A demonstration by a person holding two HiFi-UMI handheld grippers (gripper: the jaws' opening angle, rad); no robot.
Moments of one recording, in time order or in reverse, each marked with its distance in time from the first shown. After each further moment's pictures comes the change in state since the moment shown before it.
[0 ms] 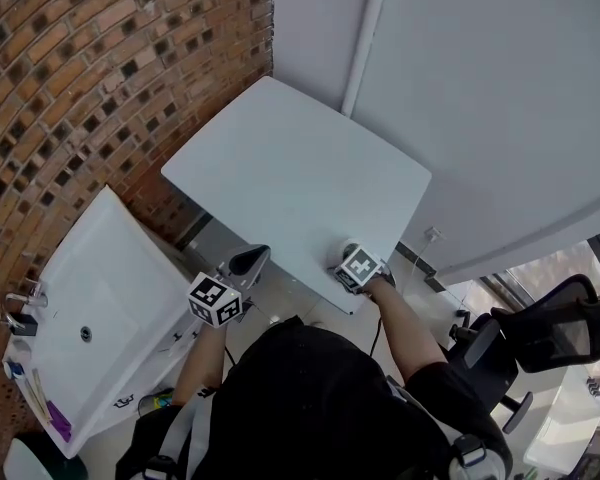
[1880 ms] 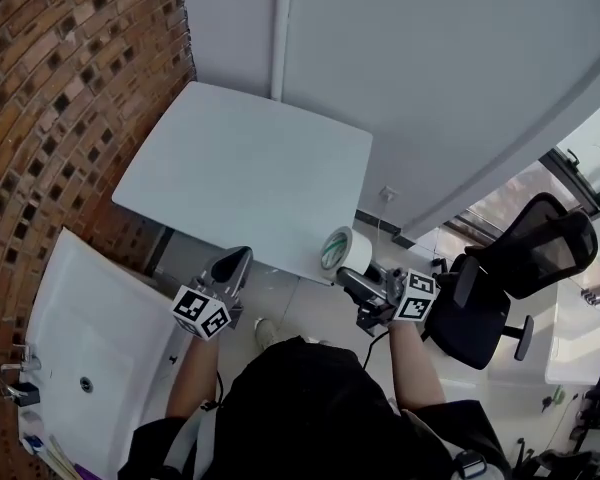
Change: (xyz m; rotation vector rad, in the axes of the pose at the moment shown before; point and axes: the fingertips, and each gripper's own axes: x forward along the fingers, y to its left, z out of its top) left arm -0.002 -0.048 0.015 -0.030 -0.086 -0.198; right arm -0.256 0.115 0.010 0.388 -1.360 0.360
